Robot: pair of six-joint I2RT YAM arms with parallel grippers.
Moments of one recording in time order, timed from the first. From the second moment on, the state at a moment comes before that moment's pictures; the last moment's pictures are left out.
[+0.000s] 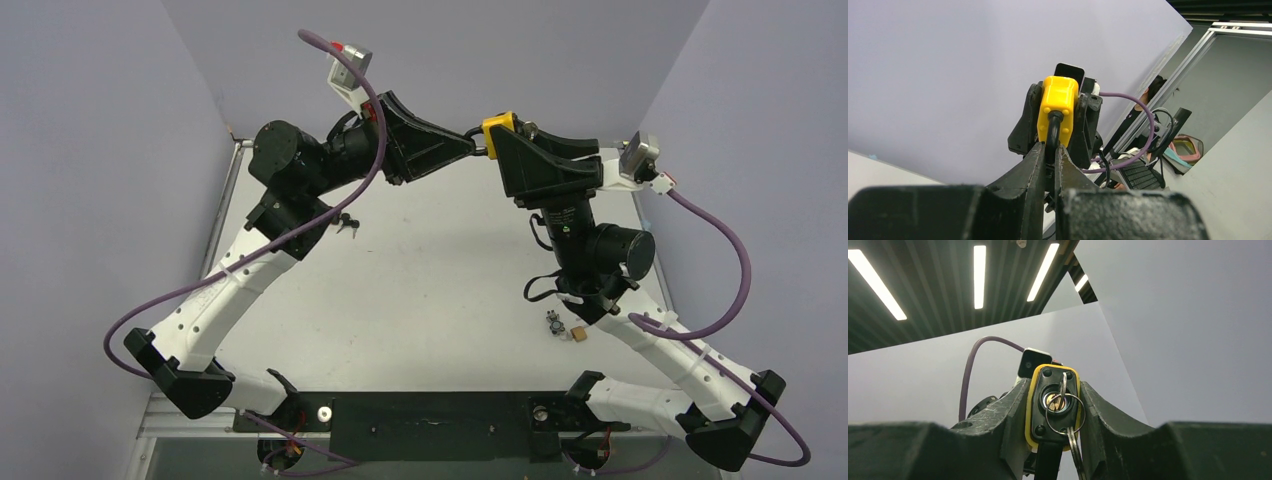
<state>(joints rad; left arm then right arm) -0.74 1.39 1.68 0.28 0.63 -1.02 0.81 1.07 1.10 0.83 0.01 0.54</state>
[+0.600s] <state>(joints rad) -0.73 1.27 1.55 0.10 0.55 -0.88 0.73 1.07 1.04 0.80 -0.13 0.65</state>
